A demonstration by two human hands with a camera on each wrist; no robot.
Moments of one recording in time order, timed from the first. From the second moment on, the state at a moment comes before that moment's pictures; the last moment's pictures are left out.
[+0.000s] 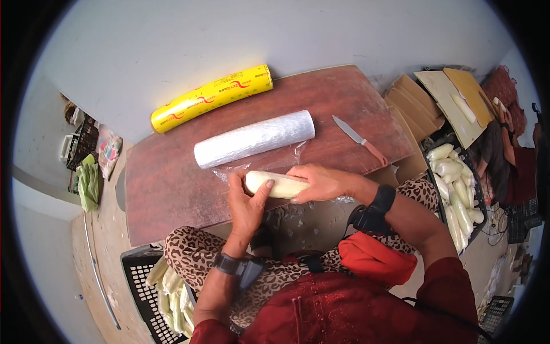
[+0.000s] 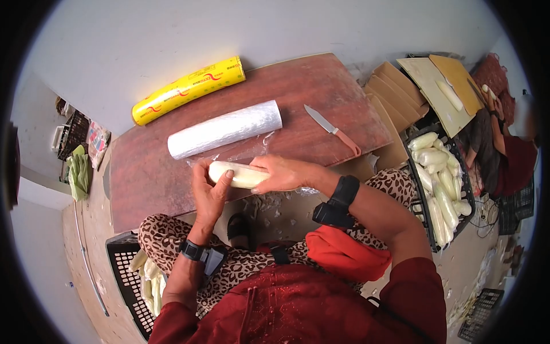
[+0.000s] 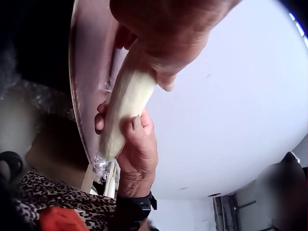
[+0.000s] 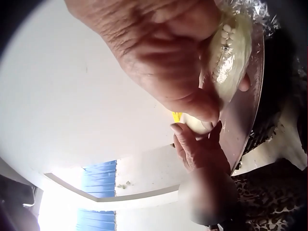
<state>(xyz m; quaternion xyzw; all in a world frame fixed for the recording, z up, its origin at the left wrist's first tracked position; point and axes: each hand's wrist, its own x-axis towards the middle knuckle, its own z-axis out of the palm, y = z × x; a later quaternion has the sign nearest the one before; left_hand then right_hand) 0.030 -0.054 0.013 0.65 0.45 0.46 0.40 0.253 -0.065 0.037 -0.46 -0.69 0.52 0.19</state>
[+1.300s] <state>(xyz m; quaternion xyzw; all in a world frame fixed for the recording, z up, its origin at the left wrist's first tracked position) 0.053 -0.061 0.068 0.92 0.32 0.03 0.24 0.289 -0.060 0.047 -0.38 -0.73 0.57 0.04</state>
